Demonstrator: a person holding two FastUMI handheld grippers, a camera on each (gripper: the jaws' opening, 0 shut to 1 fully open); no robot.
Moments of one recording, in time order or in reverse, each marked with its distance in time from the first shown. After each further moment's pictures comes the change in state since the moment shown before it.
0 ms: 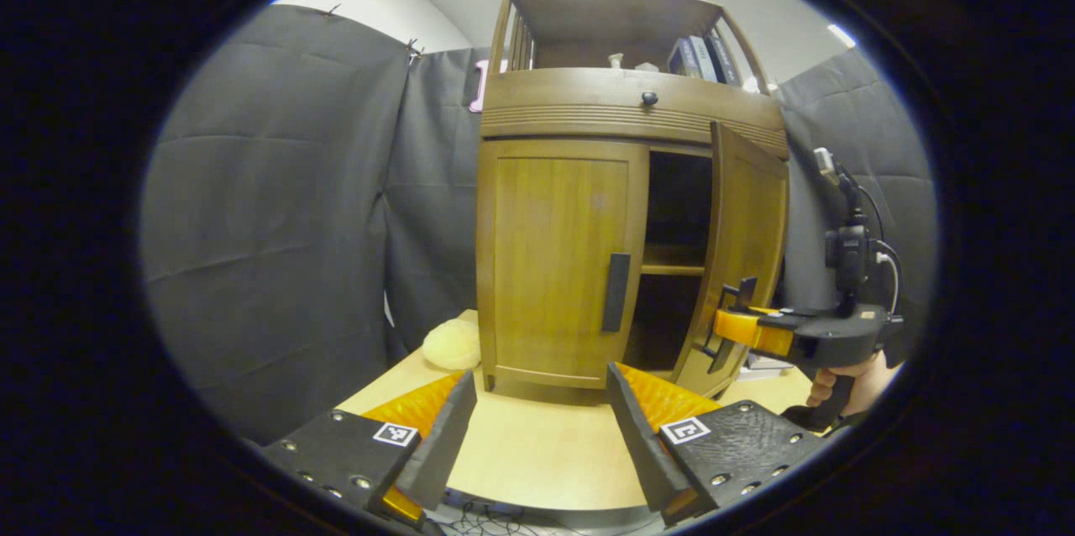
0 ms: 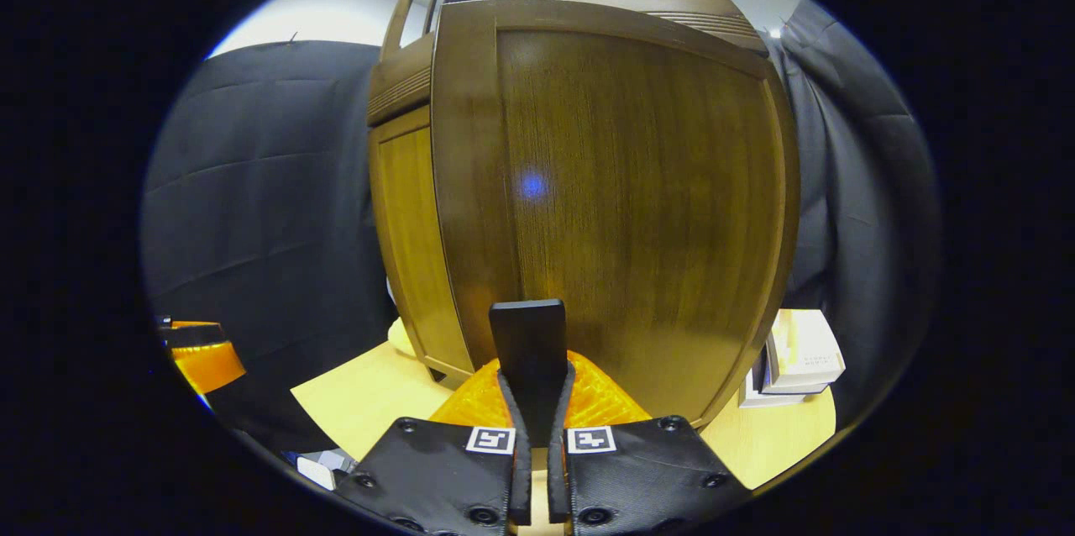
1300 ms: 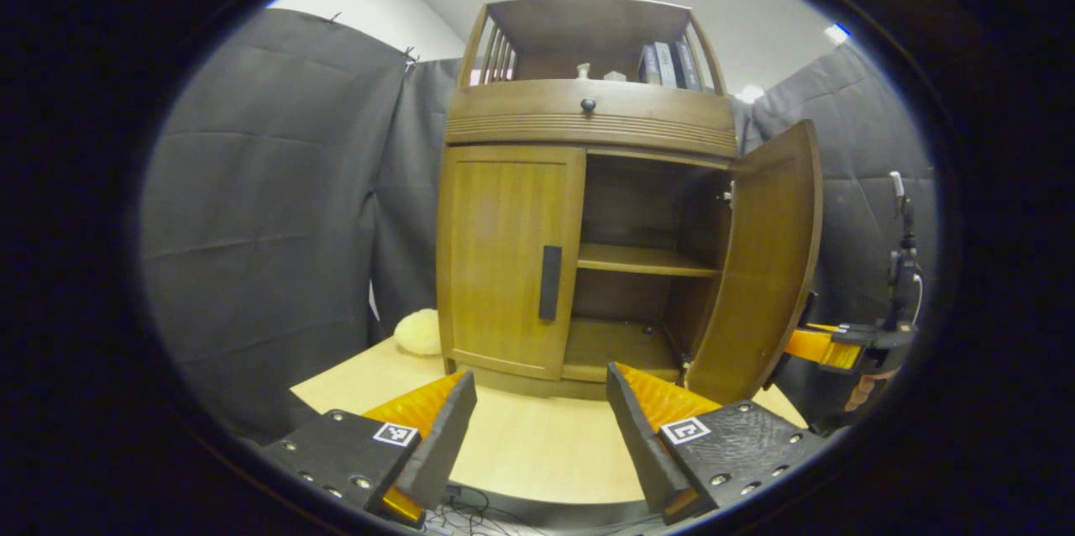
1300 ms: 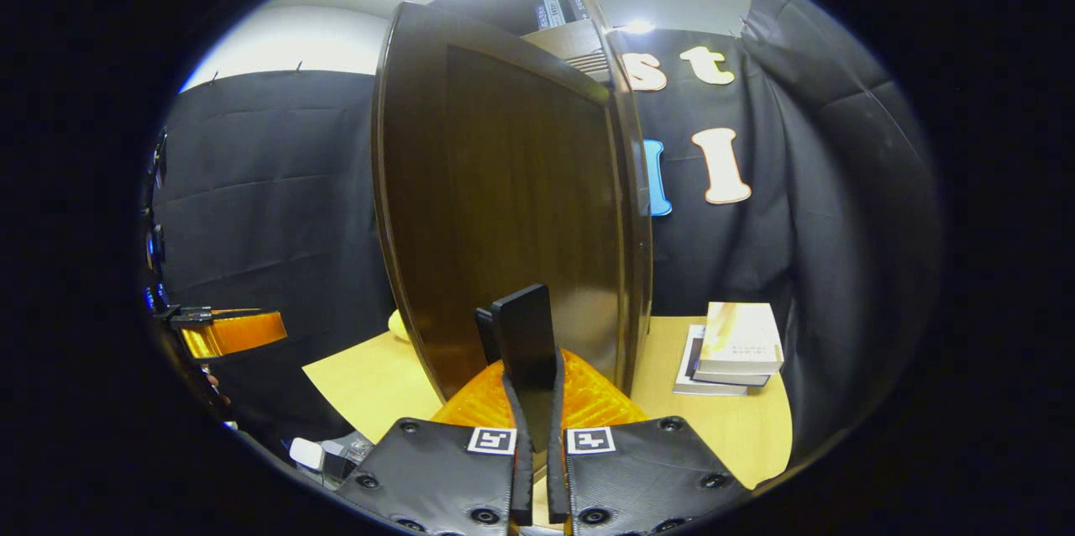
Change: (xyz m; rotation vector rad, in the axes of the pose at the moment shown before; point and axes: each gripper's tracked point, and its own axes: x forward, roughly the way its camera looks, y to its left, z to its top) left arm -0.001 -0.026 0.004 -0.010 -0.032 0.006; right arm -0.140 -0.125 -0.026 0.023 -0.064 -0.006
